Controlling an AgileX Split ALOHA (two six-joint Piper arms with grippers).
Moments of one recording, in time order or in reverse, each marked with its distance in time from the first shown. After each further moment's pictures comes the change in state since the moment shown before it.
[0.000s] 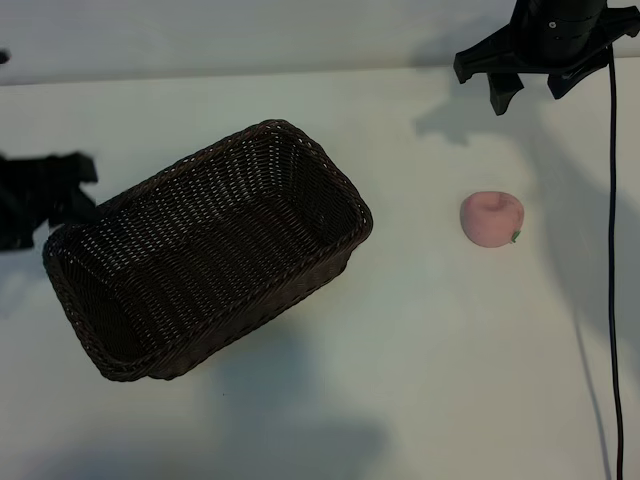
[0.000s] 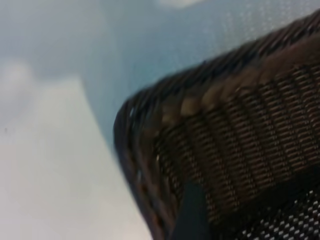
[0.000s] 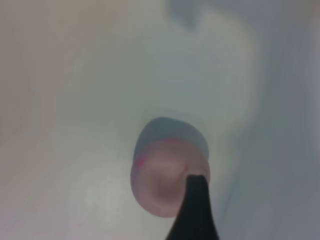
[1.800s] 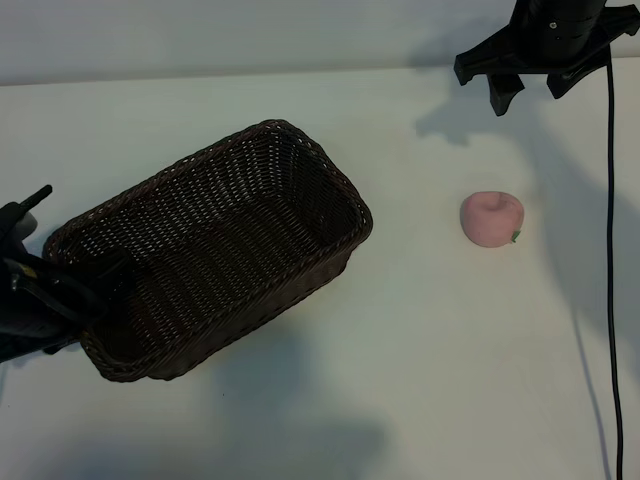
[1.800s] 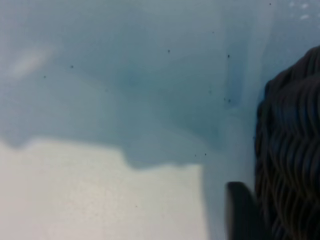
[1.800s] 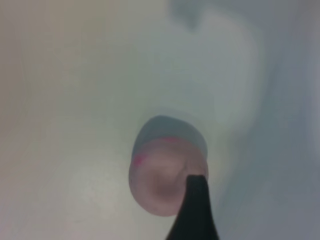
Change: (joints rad) left arm 0.000 0.260 0.328 -0.046 -0.449 -0.215; right arm 0.000 0.000 0.000 0.000 0.001 -0.022
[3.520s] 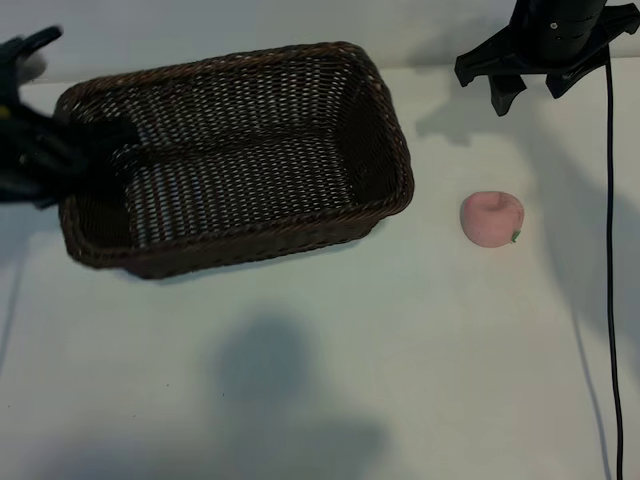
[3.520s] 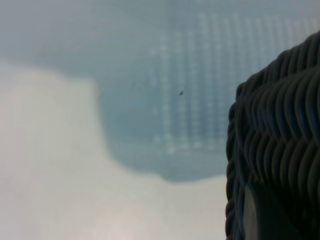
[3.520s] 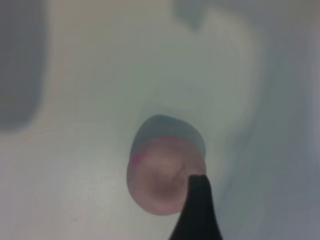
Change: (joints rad) left arm 0.000 0.067 -0.546 -0.060 0.416 0.347; right arm 0.000 0.000 0.000 0.000 0.000 -0.020
